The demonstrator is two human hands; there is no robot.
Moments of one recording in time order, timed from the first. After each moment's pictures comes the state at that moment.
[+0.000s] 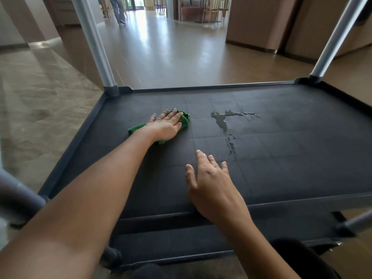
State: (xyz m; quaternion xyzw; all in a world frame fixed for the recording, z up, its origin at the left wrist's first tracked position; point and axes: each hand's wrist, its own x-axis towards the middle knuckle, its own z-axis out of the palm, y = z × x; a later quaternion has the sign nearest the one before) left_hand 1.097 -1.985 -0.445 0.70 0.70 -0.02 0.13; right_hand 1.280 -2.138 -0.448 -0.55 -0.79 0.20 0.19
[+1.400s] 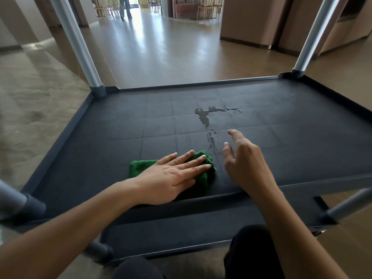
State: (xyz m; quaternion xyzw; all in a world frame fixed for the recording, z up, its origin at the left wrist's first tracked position) left_hand 1.184 -2.140 -0.433 0.87 0.46 -0.02 0.14; right_hand 1.384 -2.099 -0.435 -0.58 -0.74 0.13 0.32
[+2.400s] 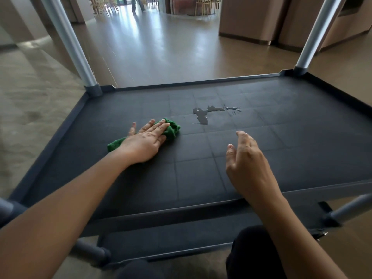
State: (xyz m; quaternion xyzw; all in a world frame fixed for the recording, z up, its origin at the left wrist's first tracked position) left_hand 1.116 -2.048 -0.447 0.72 0.69 -0.01 0.09; right_hand 1.373 -2.104 -0.437 -0.62 -0.71 0.14 0.30
